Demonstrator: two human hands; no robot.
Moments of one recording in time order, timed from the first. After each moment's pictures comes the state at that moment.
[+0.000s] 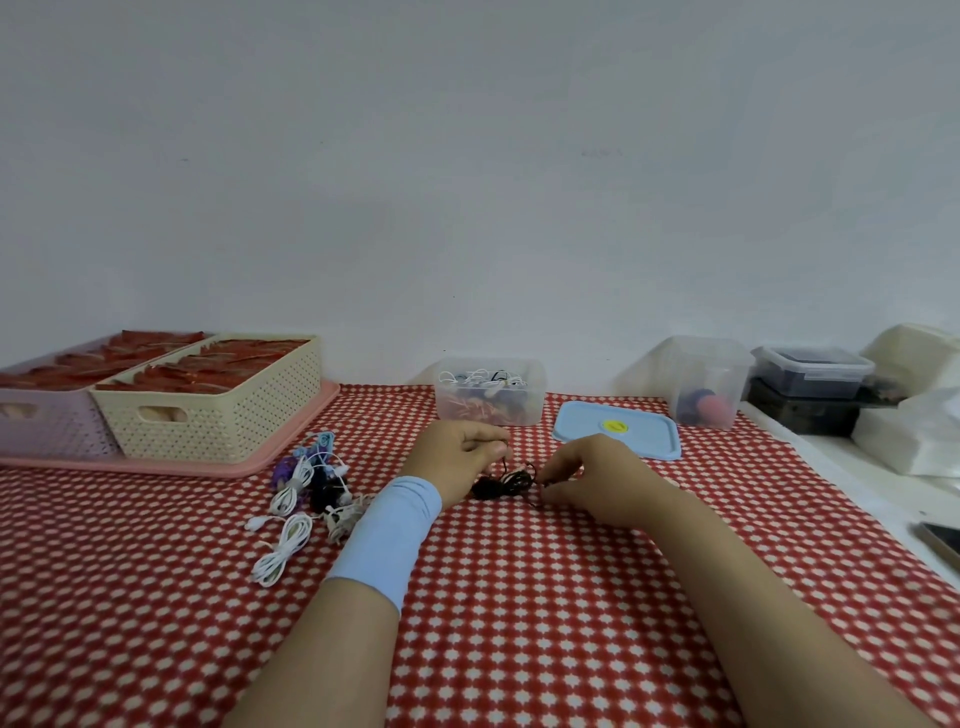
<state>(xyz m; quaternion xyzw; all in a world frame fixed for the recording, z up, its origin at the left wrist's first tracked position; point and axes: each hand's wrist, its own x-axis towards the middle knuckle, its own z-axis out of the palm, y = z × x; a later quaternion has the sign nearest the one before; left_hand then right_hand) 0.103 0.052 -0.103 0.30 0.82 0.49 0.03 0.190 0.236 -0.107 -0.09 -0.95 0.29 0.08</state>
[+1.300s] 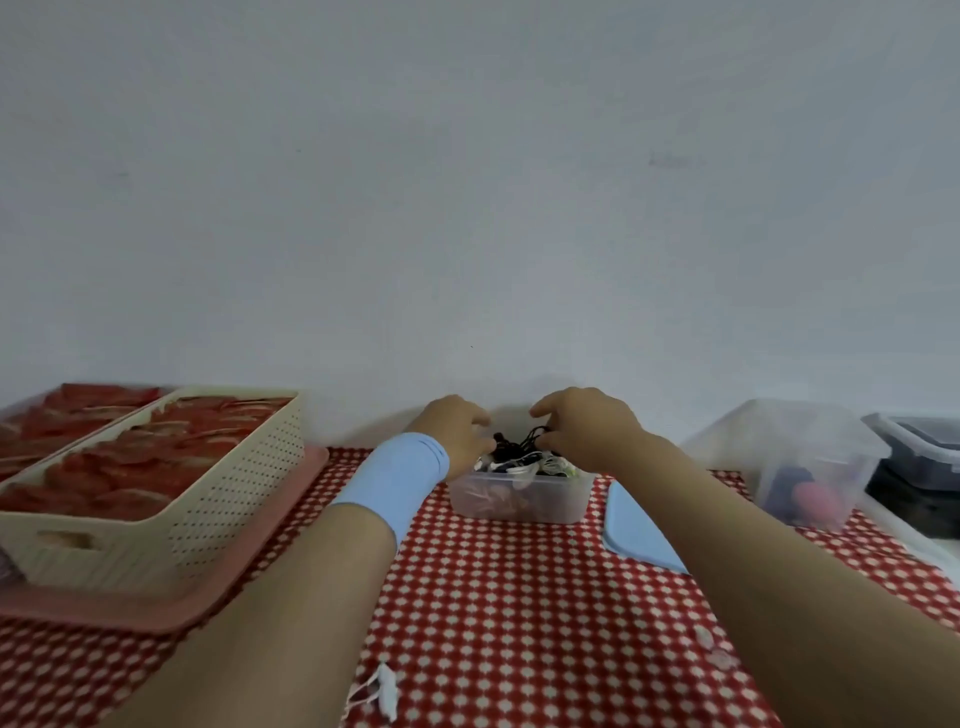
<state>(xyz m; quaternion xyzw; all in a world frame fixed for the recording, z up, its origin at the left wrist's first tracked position) -0.076 0.104 -0.043 0.31 0.93 0.20 0.02 -0.009 0.281 -0.044 -0.10 -0.98 0.12 0.10</state>
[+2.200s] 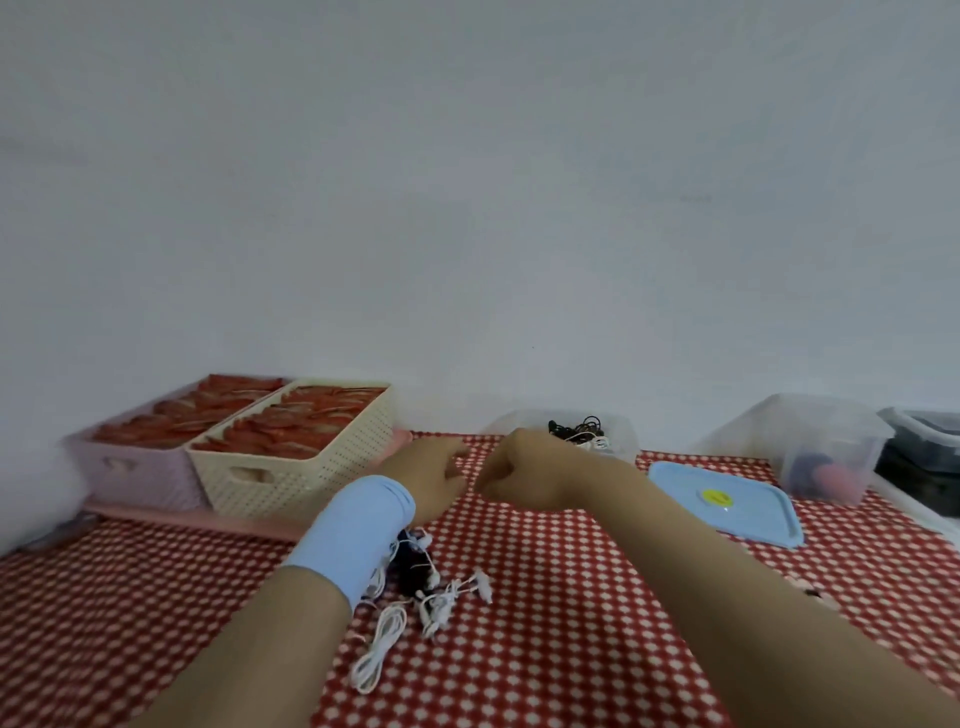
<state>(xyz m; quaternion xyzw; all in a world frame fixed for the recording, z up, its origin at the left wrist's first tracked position) 0.005 -0.035 -0.050 0.27 0.95 0.17 0.00 0.068 0.129 -0.031 0.08 -0.98 0.20 0.00</state>
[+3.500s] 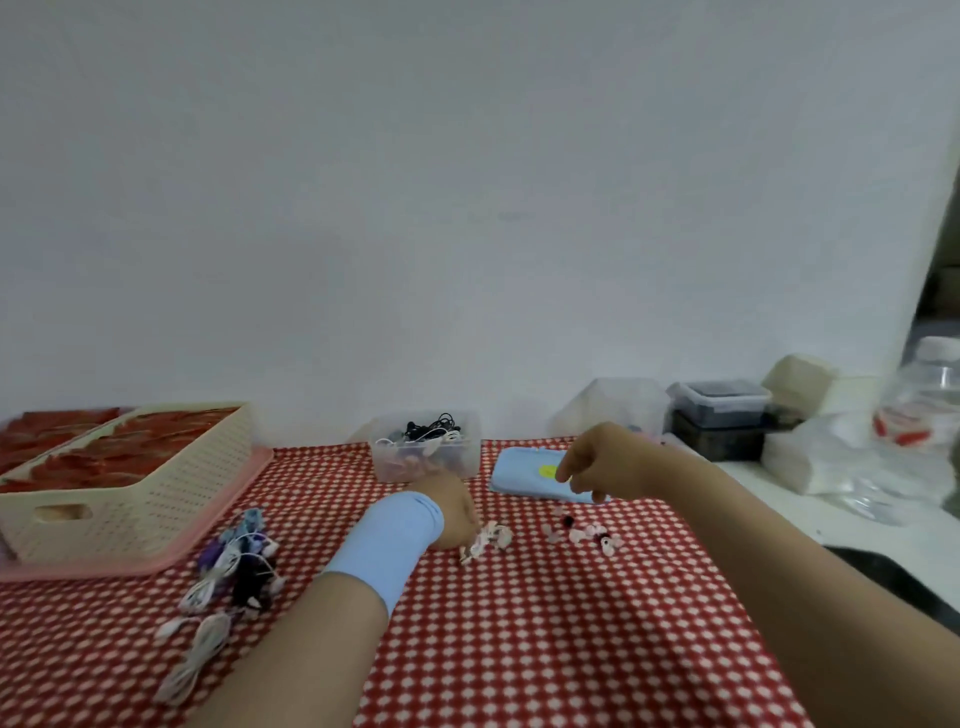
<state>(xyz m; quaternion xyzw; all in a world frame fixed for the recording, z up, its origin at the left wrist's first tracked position) 0.095 0.117 -0.069 0.35 0.93 0.07 0.11 0.212 0.321 -0.035 -0.16 -0.95 0.27 0.03</state>
